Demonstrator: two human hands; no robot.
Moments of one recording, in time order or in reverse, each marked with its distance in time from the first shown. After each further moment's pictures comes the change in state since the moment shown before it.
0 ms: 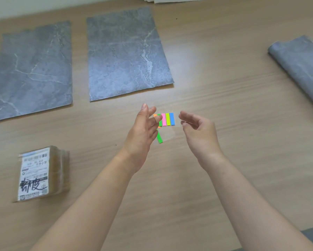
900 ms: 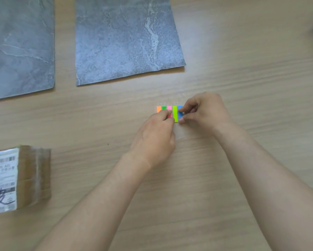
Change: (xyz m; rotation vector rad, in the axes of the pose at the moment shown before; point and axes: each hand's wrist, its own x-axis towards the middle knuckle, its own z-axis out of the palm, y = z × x) left_hand 0.086 -0.060 -0.014 1.503 -0.033 0.442; right_hand 0.131 0.033 0.008 -0.742 -0.341 -0.261
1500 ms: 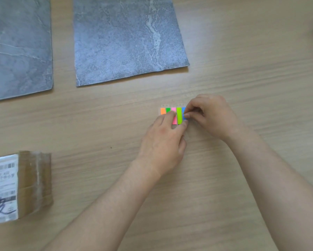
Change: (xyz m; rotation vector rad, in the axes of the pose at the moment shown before) left_hand -0.003 -0.003 0.010 0.106 0.036 0.069; right_hand -0.002 0.007 -0.001 -0.184 0.064 -0.354
